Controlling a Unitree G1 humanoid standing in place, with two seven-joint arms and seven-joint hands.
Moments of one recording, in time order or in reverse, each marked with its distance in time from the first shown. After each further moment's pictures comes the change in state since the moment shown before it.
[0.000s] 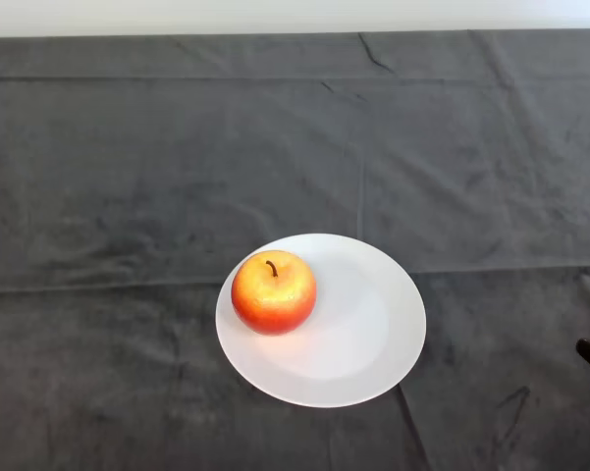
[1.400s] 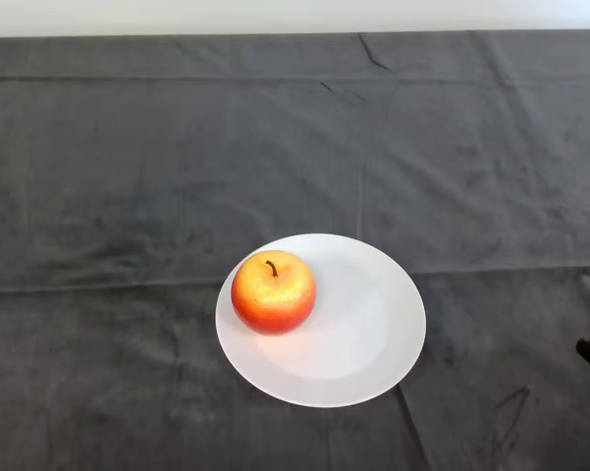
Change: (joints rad) left arm 0.000 0.000 -0.042 0.001 -0.003 -0.004 0.005; right arm 0.000 0.000 0.001 0.000 0.004 0.000 0.000
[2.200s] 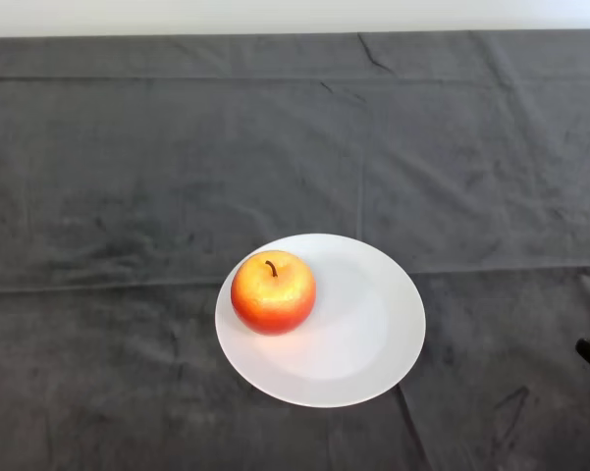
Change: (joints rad) left arm 0.000 0.000 -0.001 0.000 -0.003 0.000 0.000; right arm 0.000 0.000 0.000 0.000 0.000 0.000 0.000
